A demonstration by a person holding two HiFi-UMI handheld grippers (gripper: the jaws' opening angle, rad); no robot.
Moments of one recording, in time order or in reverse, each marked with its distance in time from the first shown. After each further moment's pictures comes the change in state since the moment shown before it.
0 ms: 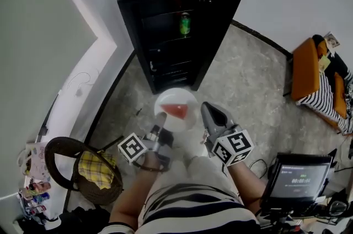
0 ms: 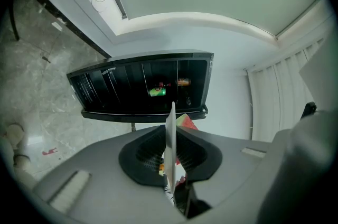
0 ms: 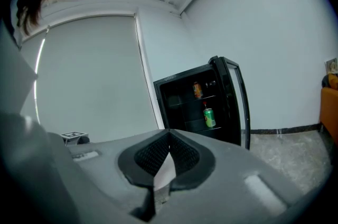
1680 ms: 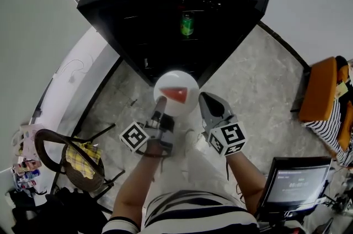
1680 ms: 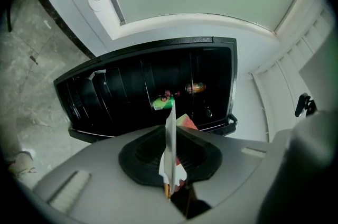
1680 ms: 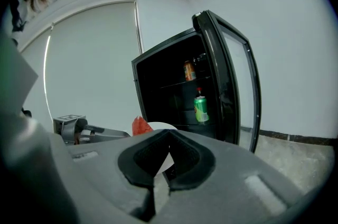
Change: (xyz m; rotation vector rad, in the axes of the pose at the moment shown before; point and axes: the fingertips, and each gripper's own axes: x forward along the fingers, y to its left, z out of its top) left arm 0.160 0.043 0.023 0.042 -0.219 0.007; right arm 0.117 -0.141 -0.030 -0.084 0.137 0.141
